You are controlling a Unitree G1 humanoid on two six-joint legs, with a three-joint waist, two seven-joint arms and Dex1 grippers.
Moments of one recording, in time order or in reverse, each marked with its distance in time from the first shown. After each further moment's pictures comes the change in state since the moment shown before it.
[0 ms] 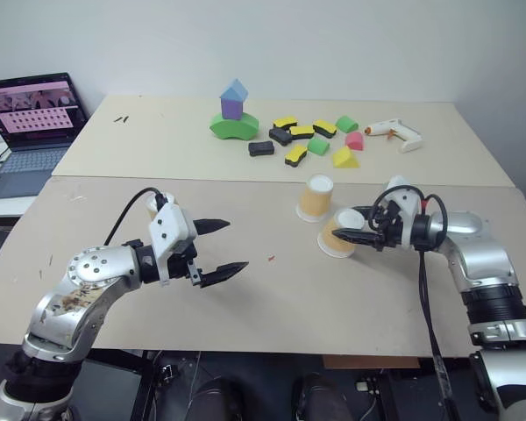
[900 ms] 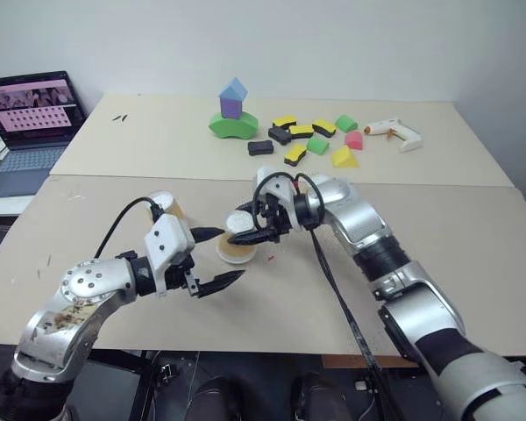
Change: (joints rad) left arm 0.102 0.008 0.047 -0.130 0.010 0.059 0.064; right arm -0.428 0.432 0.334 0.306 -0.105 -0.090 0.104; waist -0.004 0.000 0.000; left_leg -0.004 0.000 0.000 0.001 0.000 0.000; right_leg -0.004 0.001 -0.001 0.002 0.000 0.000
